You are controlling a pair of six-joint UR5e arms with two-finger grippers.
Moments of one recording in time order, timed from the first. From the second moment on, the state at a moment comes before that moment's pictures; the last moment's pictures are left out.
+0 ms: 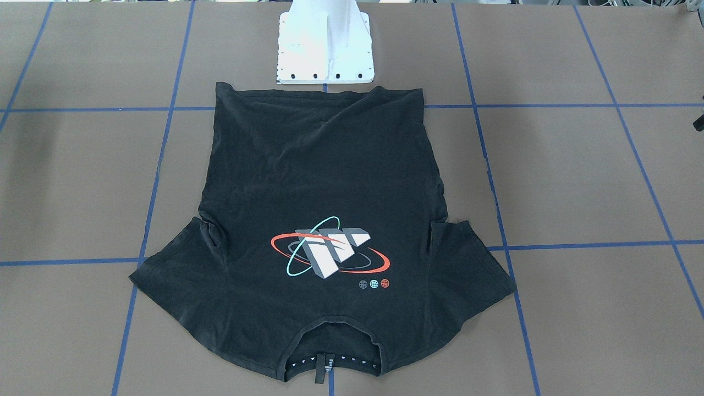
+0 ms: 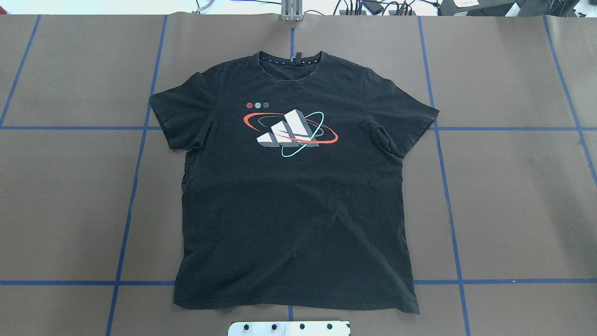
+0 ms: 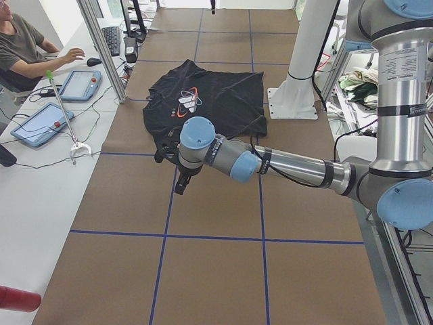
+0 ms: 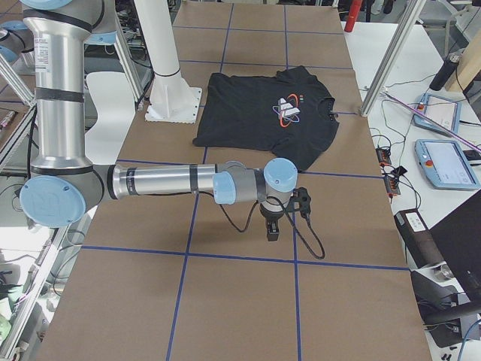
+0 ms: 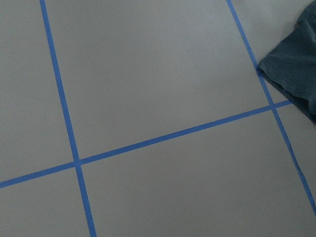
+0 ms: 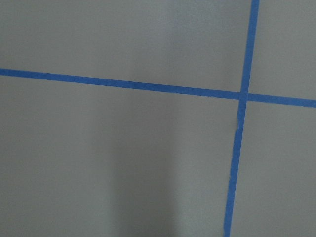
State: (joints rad) left arm -1.51 -1.47 -1.86 -1.86 -2.48 -0.10; right arm 1.44 -1.61 1.68 -1.50 2.45 0.07
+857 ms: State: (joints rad) left arm -1.51 -1.44 -1.87 -1.89 -2.48 -0.10; right arm 1.20 -1.26 1.37 -1.18 2.47 0.66
